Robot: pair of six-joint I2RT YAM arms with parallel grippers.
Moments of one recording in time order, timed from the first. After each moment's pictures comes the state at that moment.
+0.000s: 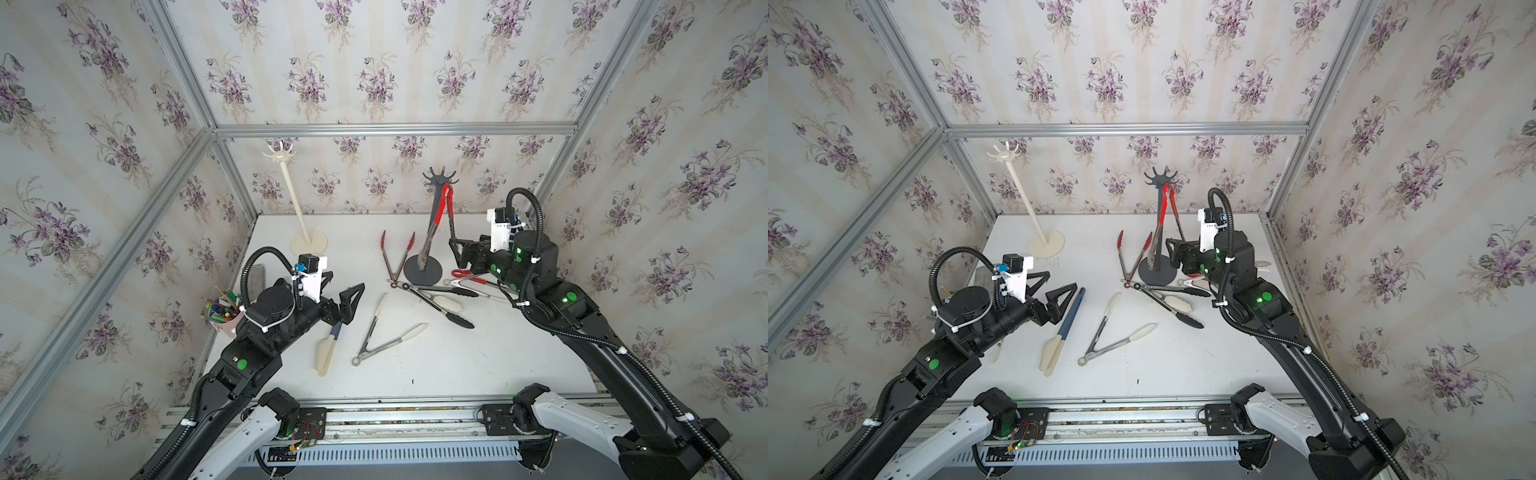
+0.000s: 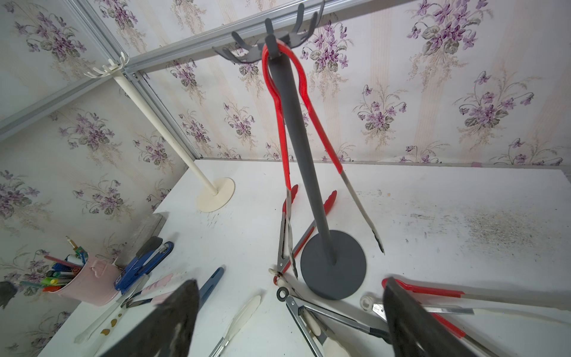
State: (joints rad) left arm -0.55 0.68 0.84 -0.39 0.06 -0.29; right arm 0.50 1.01 1.14 -0.44 0.01 0.31
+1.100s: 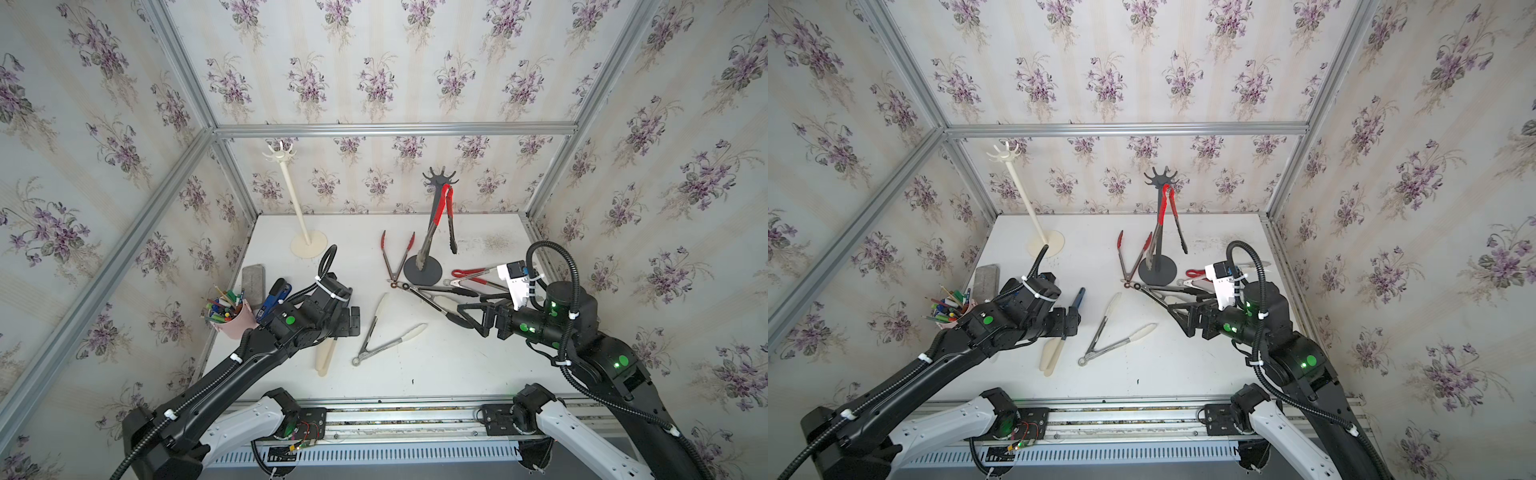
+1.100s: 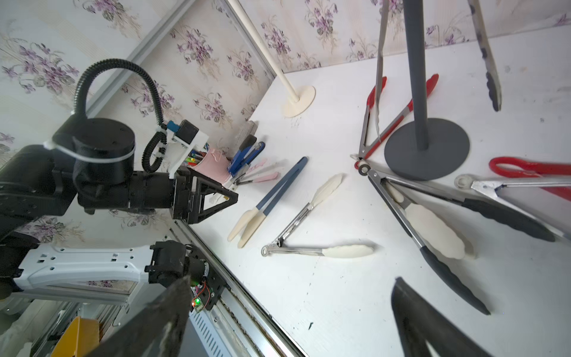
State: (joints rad) left arm -0.61 1.03 0.93 -0.98 -0.13 -0.60; right arm 0.50 0.63 0.95 -0.77 -0.39 0.43
